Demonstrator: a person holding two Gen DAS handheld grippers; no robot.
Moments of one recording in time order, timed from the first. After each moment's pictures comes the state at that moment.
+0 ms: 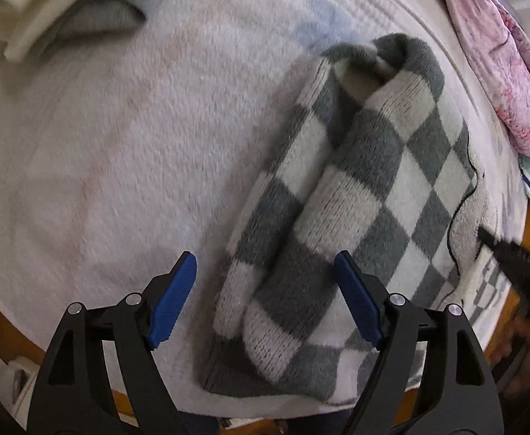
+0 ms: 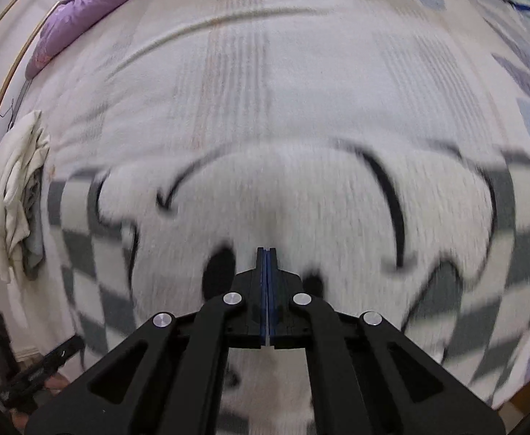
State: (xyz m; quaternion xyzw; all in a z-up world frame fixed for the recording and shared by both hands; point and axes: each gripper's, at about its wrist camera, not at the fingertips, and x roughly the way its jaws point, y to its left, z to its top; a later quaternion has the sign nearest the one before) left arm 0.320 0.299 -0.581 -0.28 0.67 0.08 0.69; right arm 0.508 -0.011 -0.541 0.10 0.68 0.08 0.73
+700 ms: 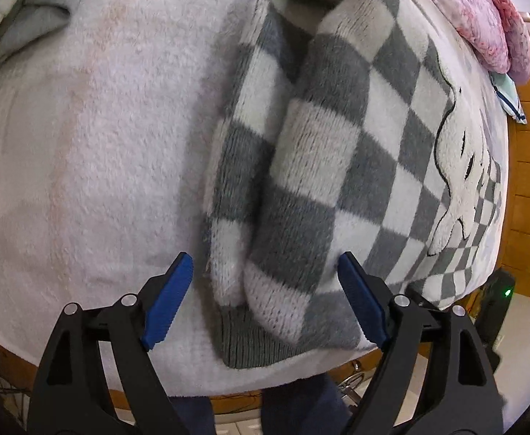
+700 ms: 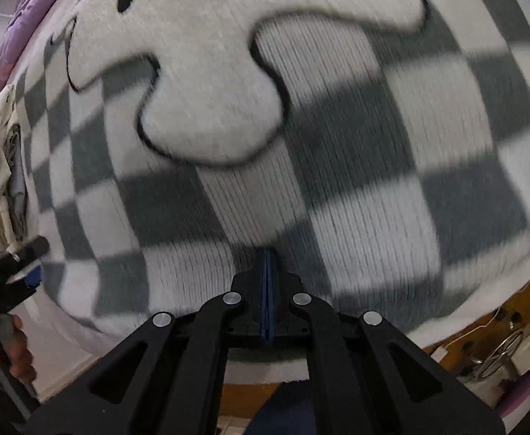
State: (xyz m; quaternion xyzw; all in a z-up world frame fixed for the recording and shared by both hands) left arm 0.321 0.282 -0.591 -0.21 0.72 -0.05 0.66; right arm 0.339 -0.014 -0.589 0.20 0.72 0.00 0.67
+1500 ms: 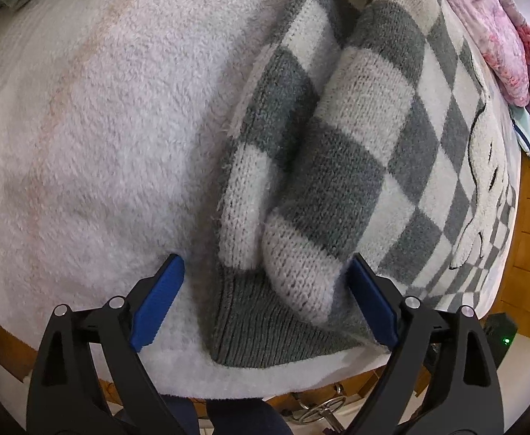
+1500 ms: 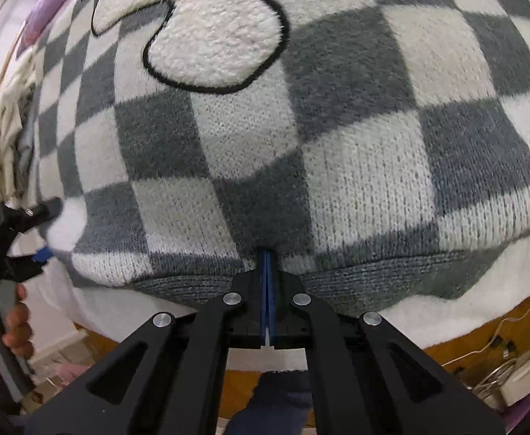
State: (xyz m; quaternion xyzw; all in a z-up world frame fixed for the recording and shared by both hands) left arm 0.281 0.262 -0.616 -0.26 0.70 0.02 0.66; right arm 0.295 0.010 -0.588 0.20 0.71 0.06 0.68
